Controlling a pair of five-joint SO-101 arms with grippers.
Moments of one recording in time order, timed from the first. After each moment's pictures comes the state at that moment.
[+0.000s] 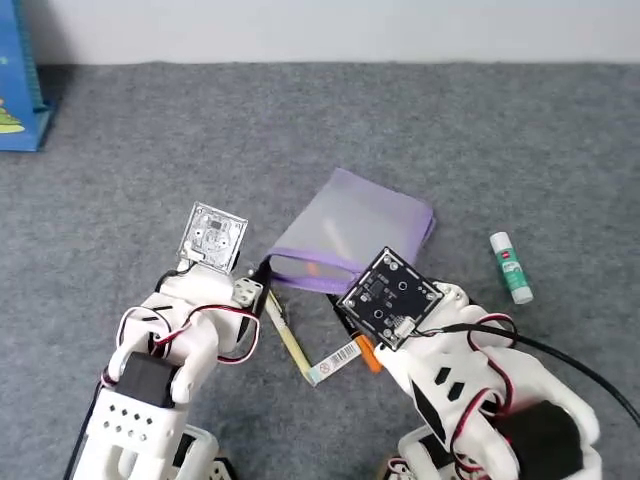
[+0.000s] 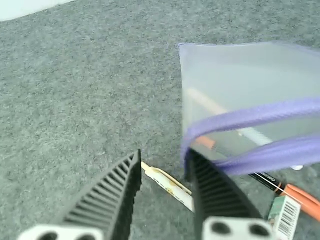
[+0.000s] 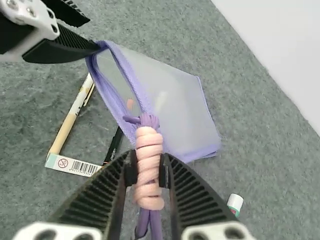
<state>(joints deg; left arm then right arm) 13.2 -66.8 65.9 54.0 0.7 -26.0 -68.7 27.0 89.7 29.4</state>
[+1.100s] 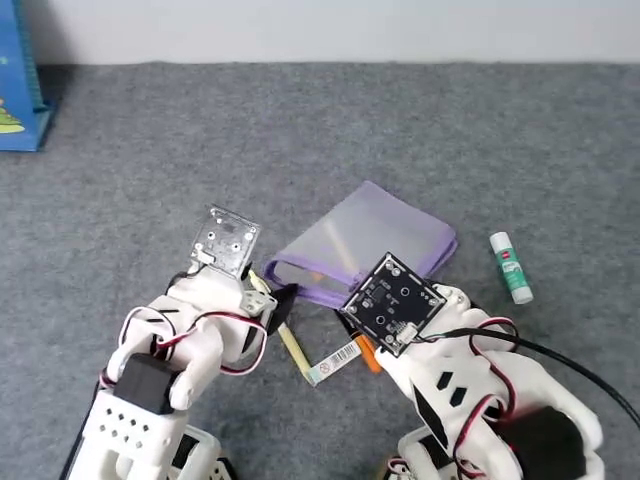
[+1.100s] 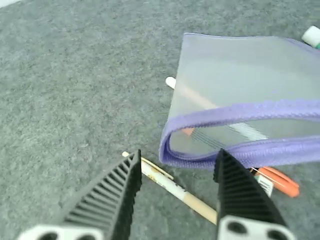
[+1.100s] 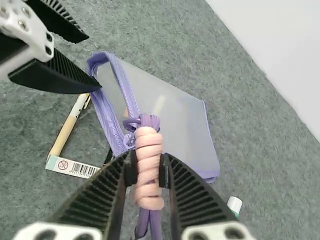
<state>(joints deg) 17.3 -66.8 60.9 61.8 1.9 -26.1 -69.5 27.0 89.7 29.4</state>
